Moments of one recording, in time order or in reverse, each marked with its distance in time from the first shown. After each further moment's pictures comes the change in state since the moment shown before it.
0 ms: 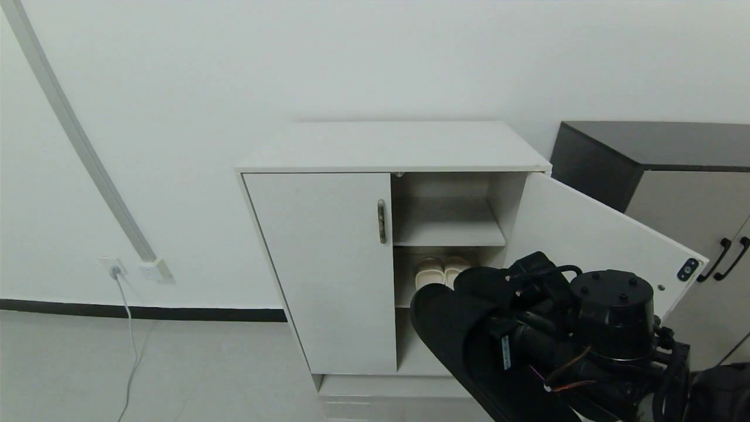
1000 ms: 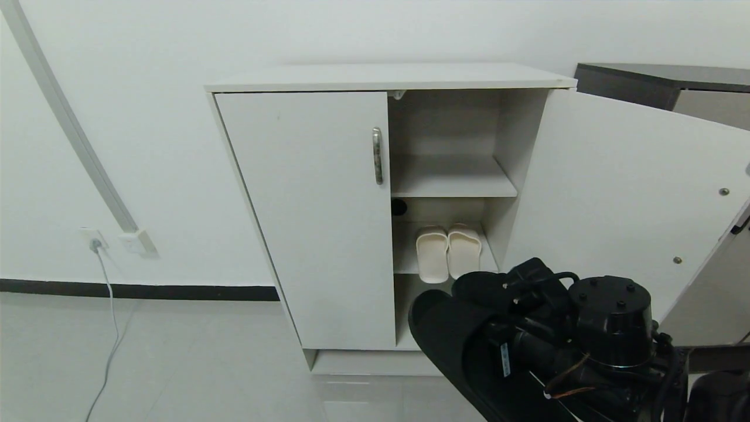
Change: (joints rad) left arm 0.000 0.000 0.000 0.000 0.000 0.000; right arm 0.008 0.007 0.020 -0.021 0.007 -0.014
